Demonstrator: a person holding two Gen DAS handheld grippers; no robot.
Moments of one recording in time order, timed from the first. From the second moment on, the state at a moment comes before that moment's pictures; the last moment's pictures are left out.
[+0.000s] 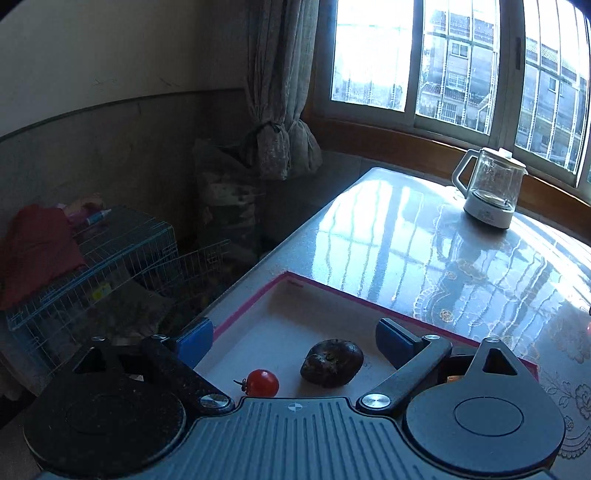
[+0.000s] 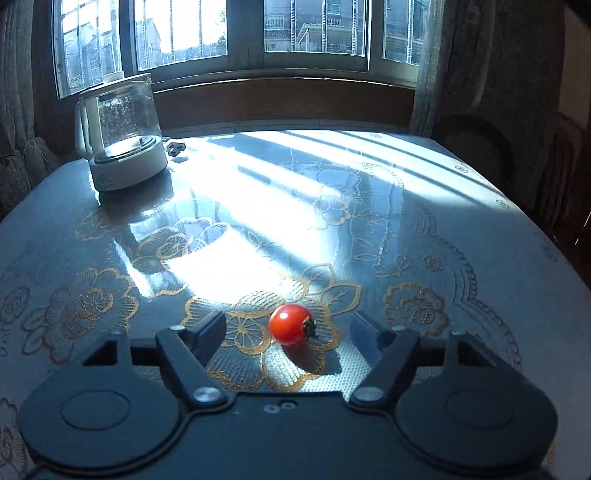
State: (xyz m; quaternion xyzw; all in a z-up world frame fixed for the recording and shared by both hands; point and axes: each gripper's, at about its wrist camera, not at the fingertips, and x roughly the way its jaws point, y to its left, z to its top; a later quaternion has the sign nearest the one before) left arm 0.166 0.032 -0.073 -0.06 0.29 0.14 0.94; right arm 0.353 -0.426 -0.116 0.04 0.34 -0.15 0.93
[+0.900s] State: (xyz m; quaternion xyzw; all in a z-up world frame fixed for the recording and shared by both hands) left arm 0.184 0.032 -0.078 -0.08 0.31 0.16 0.93; right arm 0.352 -0.436 -0.122 0.08 0.33 -0.14 0.93
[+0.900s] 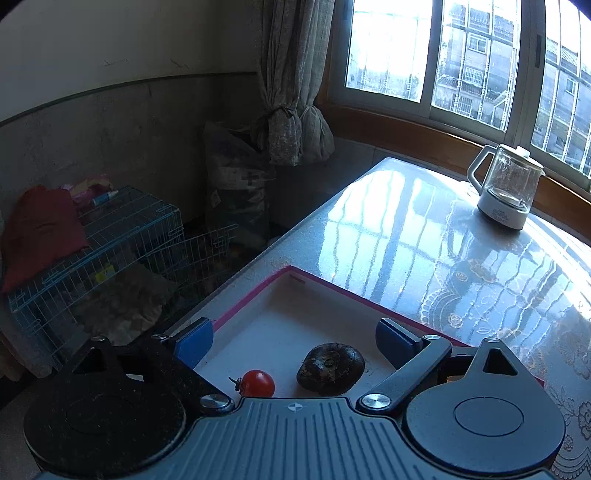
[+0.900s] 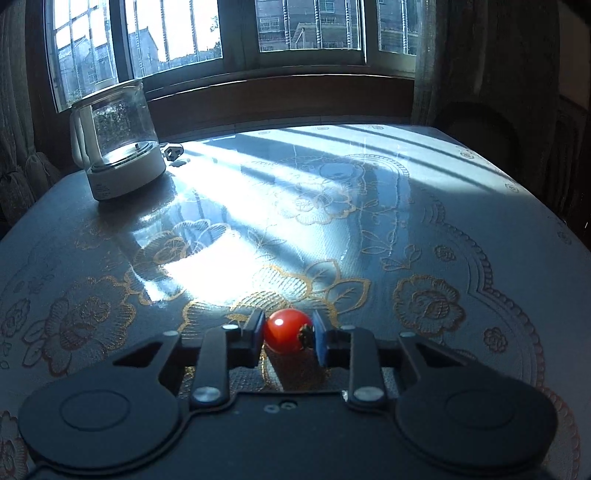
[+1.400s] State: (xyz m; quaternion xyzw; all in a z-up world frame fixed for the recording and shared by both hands) left arm 0.176 0.061 -0.069 -0.10 0.31 0.15 0.93; right arm 0.264 -0.299 -0.057 0.08 0.33 0.08 0.94
